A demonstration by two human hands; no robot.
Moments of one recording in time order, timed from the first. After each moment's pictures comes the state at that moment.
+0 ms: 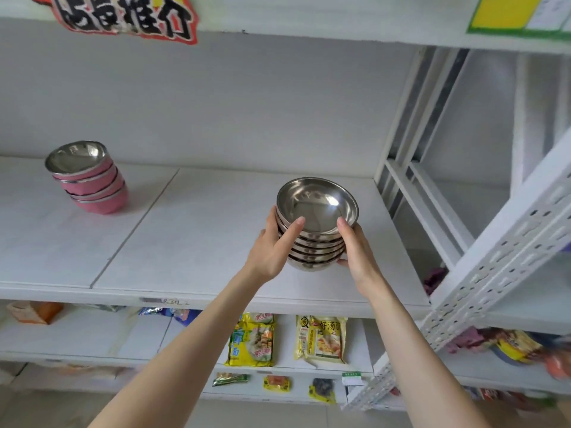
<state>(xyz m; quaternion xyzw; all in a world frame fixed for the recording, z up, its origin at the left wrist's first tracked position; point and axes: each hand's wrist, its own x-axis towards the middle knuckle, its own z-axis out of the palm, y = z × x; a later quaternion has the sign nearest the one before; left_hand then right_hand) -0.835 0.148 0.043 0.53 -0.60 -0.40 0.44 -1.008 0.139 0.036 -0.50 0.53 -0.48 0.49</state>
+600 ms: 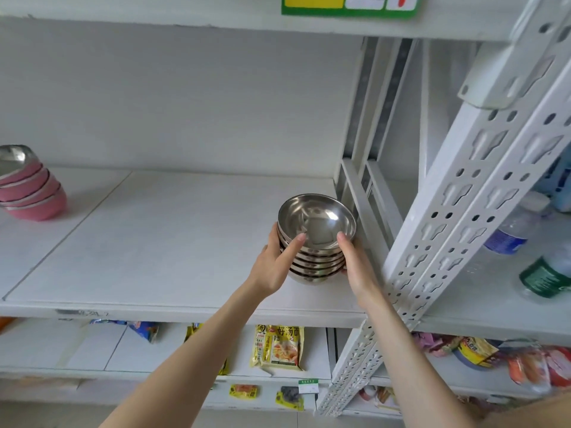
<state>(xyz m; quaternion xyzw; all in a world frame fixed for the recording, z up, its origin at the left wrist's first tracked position) -0.983 0.126 0.014 0.53 -0.60 -0.43 0.42 -1.159 0.114 0.000 -0.49 0.56 -0.47 0.48</state>
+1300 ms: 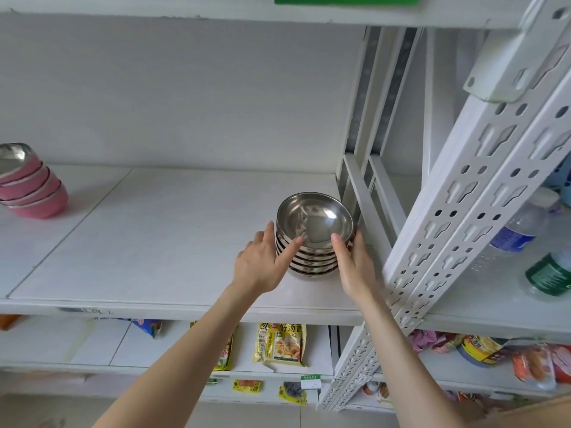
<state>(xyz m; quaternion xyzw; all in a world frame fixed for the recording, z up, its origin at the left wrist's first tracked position) -0.969 0.122 0.014 0.68 -0.67 -0.20 0.22 -1.155 0.121 -0.003 -0.57 0.61 -0.43 0.34</state>
